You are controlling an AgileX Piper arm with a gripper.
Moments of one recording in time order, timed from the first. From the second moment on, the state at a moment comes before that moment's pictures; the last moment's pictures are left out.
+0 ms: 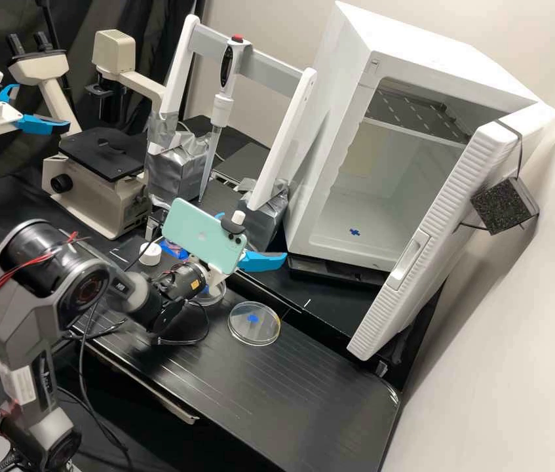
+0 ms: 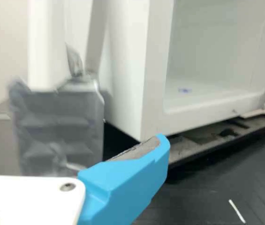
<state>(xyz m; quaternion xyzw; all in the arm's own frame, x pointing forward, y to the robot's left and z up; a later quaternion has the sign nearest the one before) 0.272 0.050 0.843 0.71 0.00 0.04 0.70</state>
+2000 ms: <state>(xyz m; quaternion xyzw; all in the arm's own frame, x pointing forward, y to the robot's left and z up) 0.345 0.274 0.883 0.60 0.08 0.08 0.79</state>
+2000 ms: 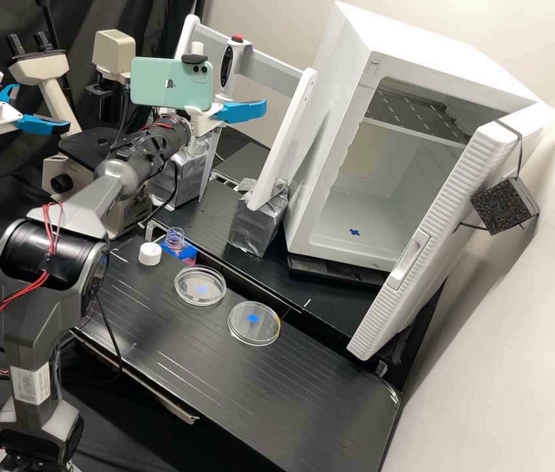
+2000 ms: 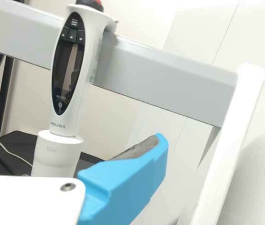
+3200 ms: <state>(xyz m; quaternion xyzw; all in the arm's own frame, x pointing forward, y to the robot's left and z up) 0.351 0.263 0.879 0.60 0.07 0.06 0.79</state>
